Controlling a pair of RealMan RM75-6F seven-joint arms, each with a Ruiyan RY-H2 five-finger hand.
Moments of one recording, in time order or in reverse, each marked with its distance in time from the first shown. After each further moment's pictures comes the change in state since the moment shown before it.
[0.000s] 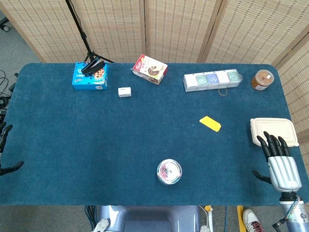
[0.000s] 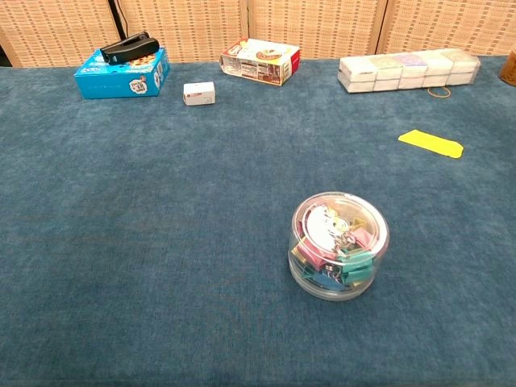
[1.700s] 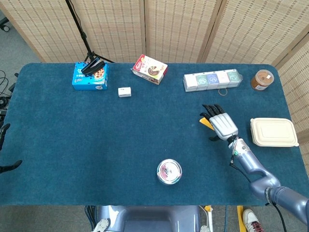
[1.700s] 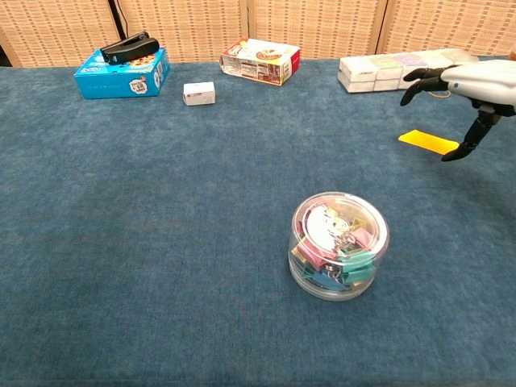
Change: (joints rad) left arm -0.011 0.007 -0.028 -0.034 -0.089 -0.046 0.049; right arm 0.584 -0.364 0.084 0.637 0.039 -0.619 0.256
